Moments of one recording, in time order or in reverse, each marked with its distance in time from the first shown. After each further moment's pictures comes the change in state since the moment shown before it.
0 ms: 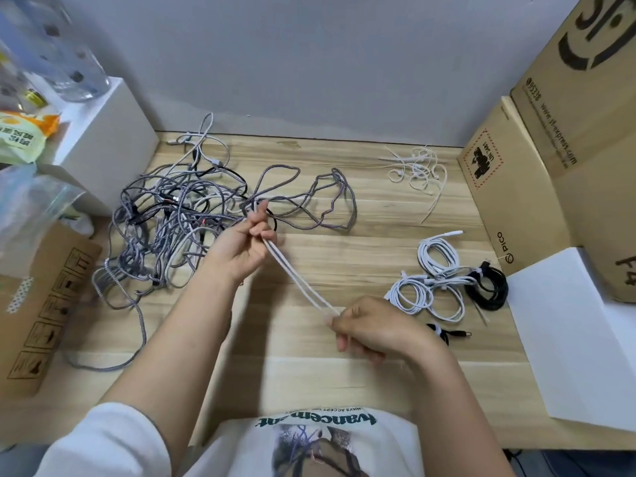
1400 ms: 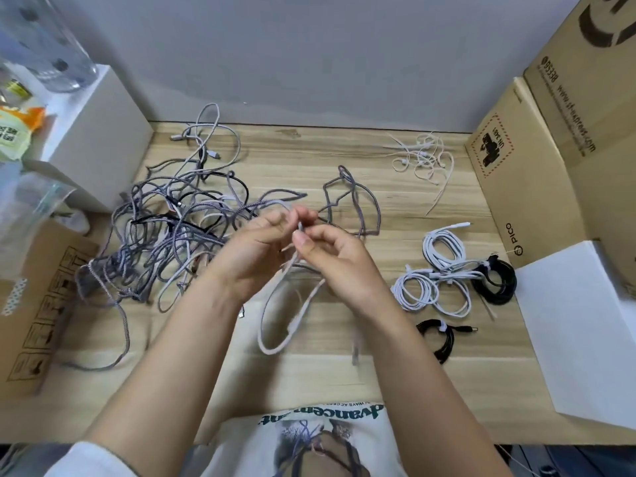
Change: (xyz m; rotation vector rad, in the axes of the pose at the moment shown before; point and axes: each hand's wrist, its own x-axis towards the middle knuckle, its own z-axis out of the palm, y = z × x) left_hand -0.040 -0.019 0.022 0.733 -0.303 0.061; right_hand 0.024 -0.058 0.007 0.629 0.311 -0.451
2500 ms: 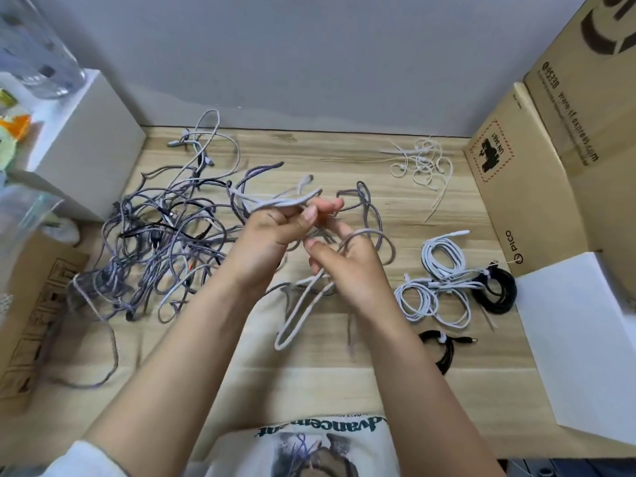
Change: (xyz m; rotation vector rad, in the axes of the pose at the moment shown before) left_hand 0.007 0.017 0.038 0.157 0.074 0.194; right_hand 0.016 -0.005 -0.009 0.012 0.083 -0.050
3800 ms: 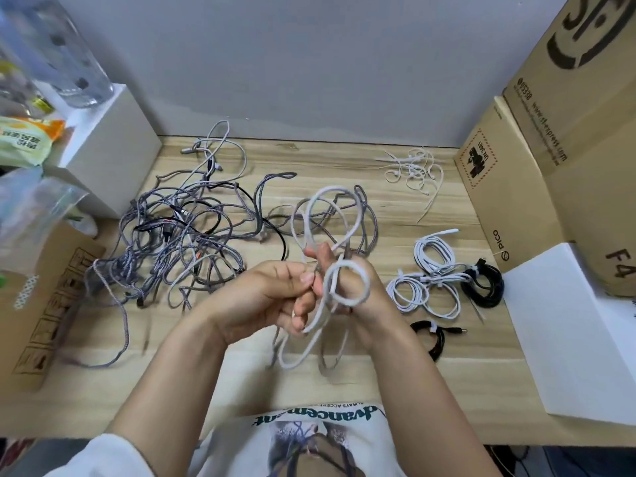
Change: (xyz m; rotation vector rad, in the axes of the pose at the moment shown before) left_hand -0.069 -0.008 -0.010 0.000 -0.311 -0.462; right_hand -0.044 0.014 -0.001 0.329 -0.109 0.237
